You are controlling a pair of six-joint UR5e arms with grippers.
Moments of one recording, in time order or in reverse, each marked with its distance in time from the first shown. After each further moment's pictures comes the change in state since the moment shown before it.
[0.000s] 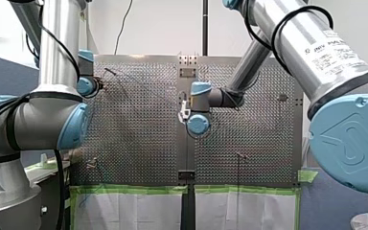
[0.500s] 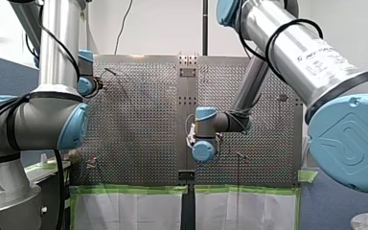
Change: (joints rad) left arm 0.004 0.000 0.001 0.003 0.004 -0.005; right arm -0.010 0.116 0.149 -0.149 0.103 0.095
